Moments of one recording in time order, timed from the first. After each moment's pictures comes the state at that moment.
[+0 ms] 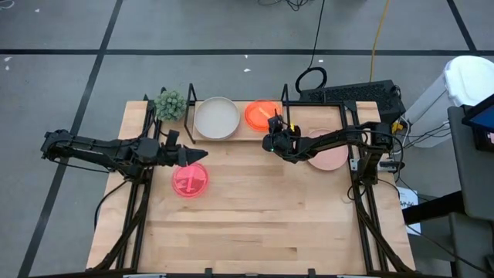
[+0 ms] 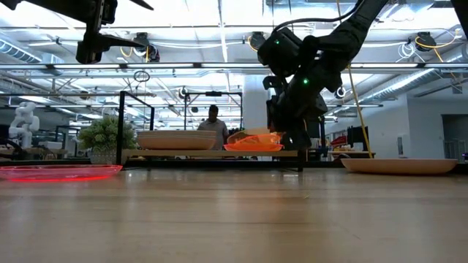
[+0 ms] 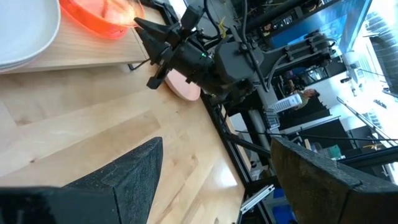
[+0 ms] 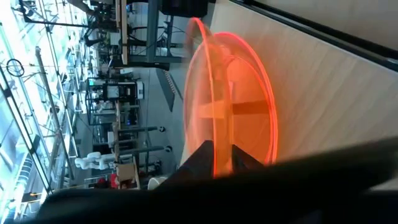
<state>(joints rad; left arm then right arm) -0.13 0.70 0.56 -0.12 -0.32 -1.13 -0.18 1.80 0.89 0.17 0.94 2.15</state>
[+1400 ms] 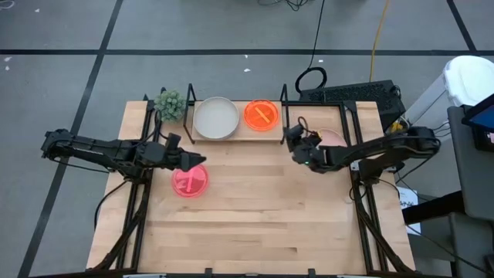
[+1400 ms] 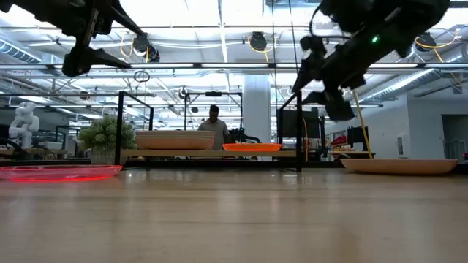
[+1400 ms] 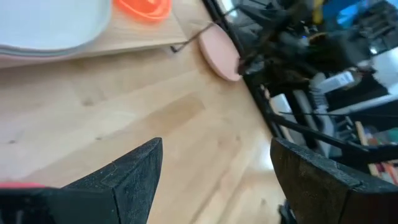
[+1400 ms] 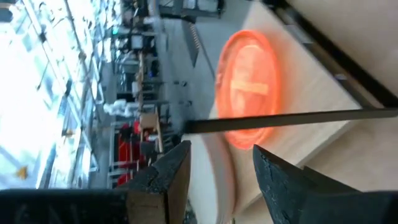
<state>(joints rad) -0.14 0.70 0.57 -0.31 -0.33 -1.11 0.00 1.35 0.57 0.24 0.94 1.99</state>
